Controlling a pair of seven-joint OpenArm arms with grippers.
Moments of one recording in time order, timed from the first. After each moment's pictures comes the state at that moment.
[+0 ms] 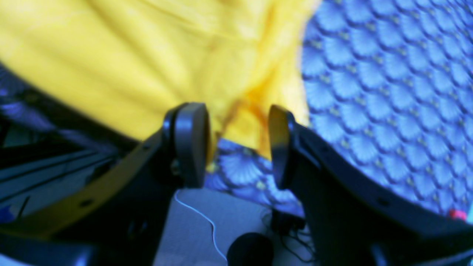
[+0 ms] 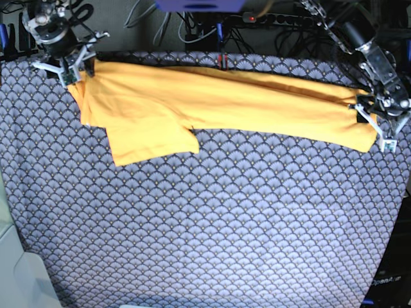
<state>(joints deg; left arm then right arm) -2.8 -7.6 -44.3 82.4 17.2 -39.2 48.5 -34.6 1.5 29.7 108.6 -10.9 40.5 -20.8</state>
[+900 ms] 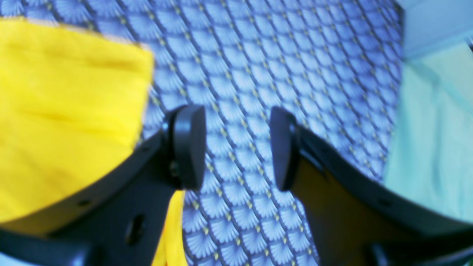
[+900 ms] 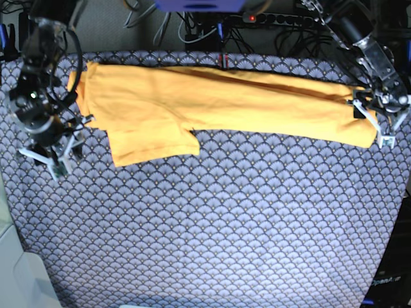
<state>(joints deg) -1.9 -6.6 -44.3 84.3 16.8 -39.2 51.1 -4.1 9.7 20.3 105.9 -4.7 40.3 -47.6</state>
